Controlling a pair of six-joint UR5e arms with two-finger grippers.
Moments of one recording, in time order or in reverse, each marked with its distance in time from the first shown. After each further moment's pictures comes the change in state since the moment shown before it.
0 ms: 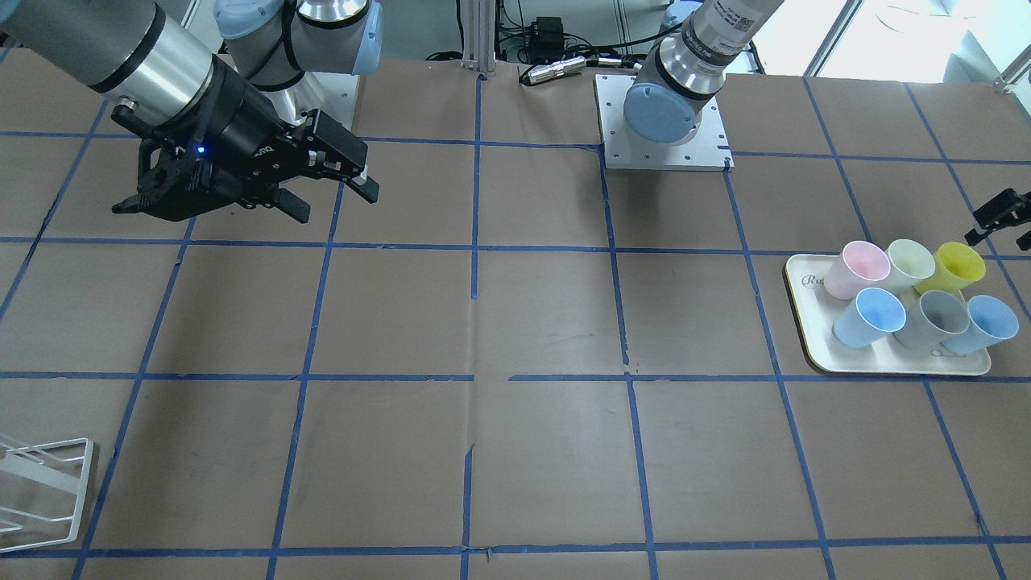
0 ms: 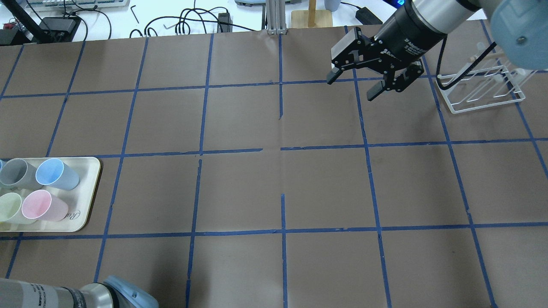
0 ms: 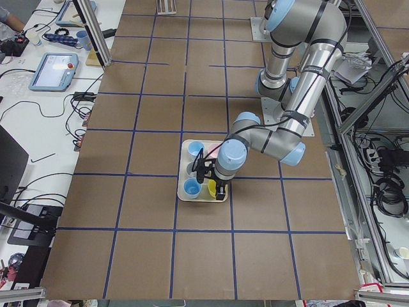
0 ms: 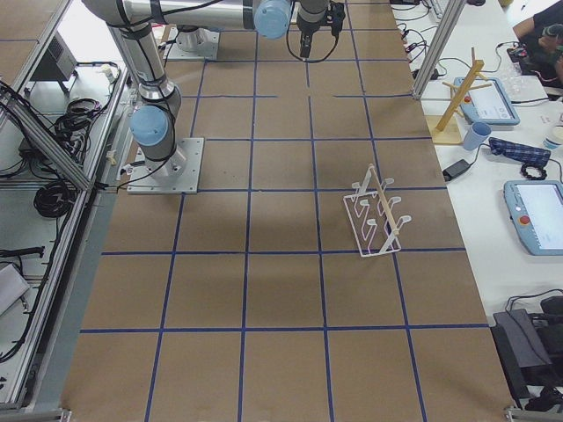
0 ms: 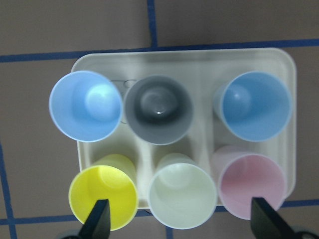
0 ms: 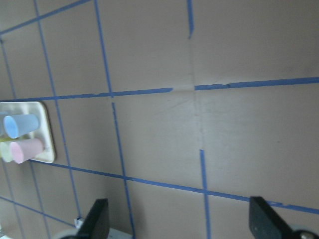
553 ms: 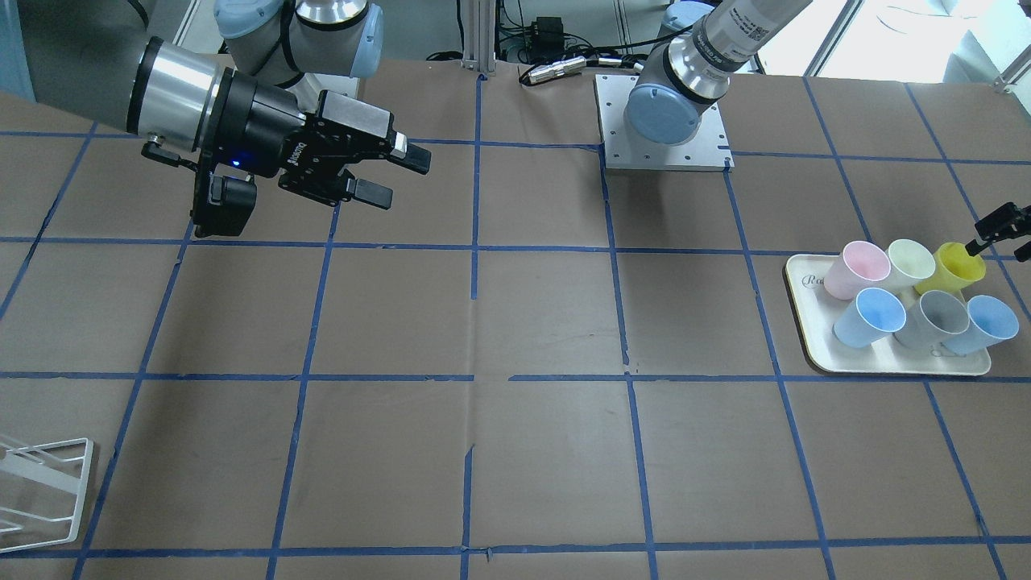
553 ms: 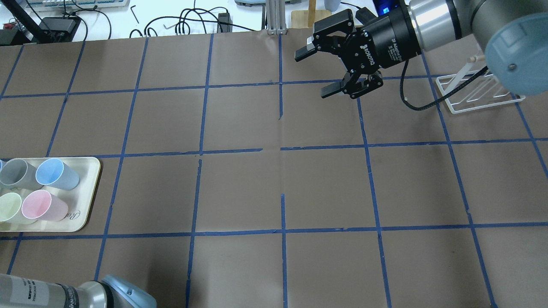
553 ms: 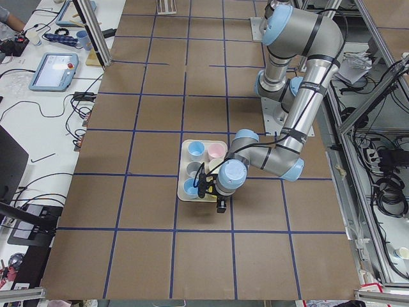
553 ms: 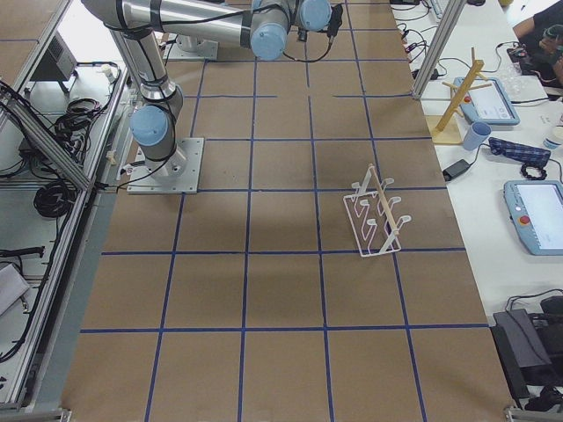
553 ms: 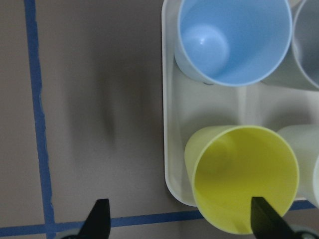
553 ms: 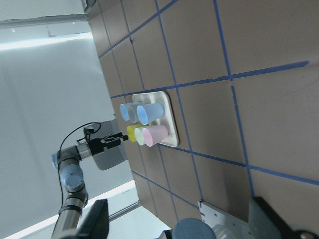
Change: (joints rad) left arm -0.001 -0.075 0.027 0.018 0.005 0.017; right arm -0.043 -0.011 0.149 0.013 0.463 -0.038
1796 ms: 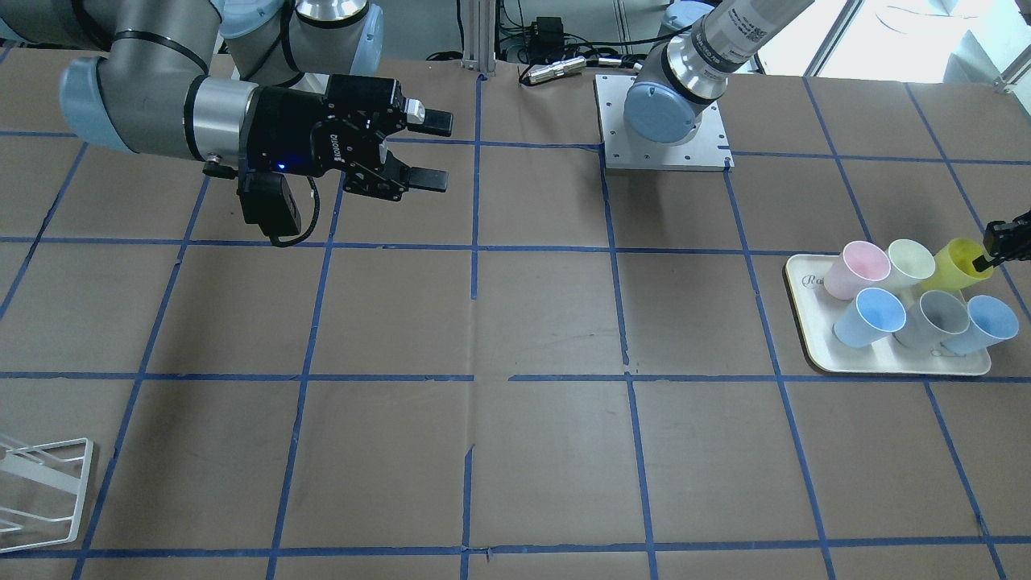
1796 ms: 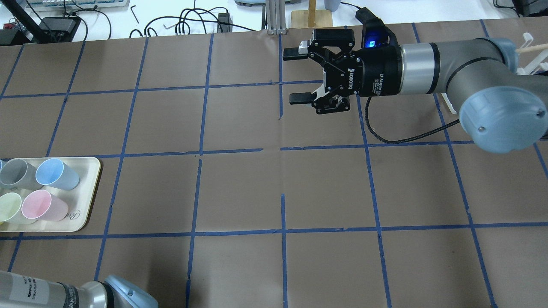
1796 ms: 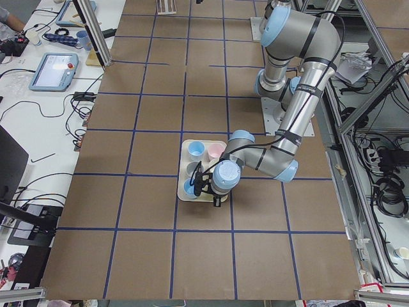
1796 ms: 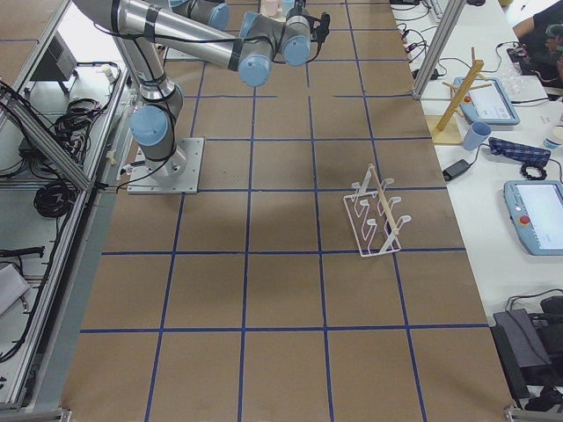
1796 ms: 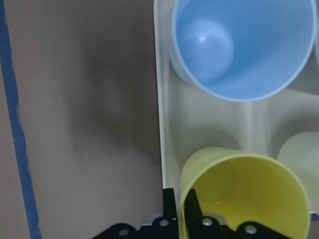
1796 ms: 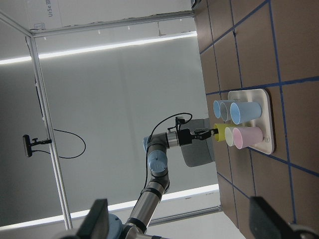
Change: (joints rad) left arm -0.021 0.009 0.021 -0.068 -0.029 0.011; right arm 0.002 -0.037 0.207 -0.114 0.368 -0.141
